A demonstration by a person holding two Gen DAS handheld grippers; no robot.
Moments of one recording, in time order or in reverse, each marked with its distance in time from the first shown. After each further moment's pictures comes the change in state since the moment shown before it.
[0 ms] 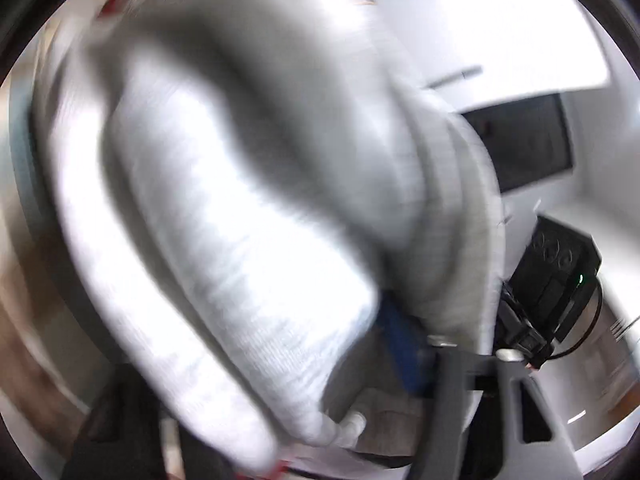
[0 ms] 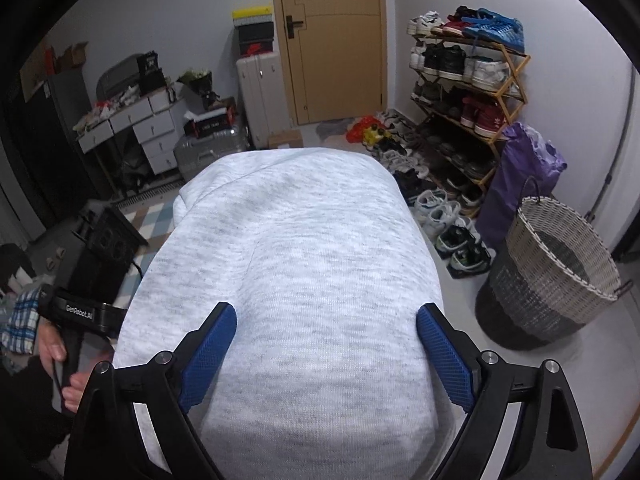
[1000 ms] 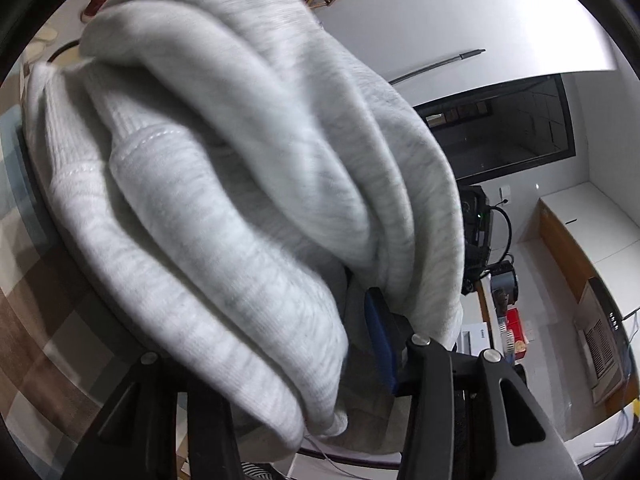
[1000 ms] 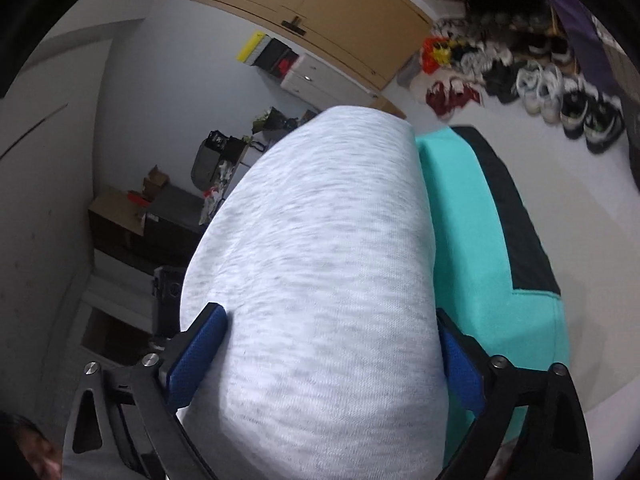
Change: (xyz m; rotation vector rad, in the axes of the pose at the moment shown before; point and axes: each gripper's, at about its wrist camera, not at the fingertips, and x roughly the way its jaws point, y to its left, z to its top) left arm 0.019 -0.024 0.035 -0.049 0.095 -0.016; right arm 0.065 -0.126 -0.019 0.489 0.091 0.697
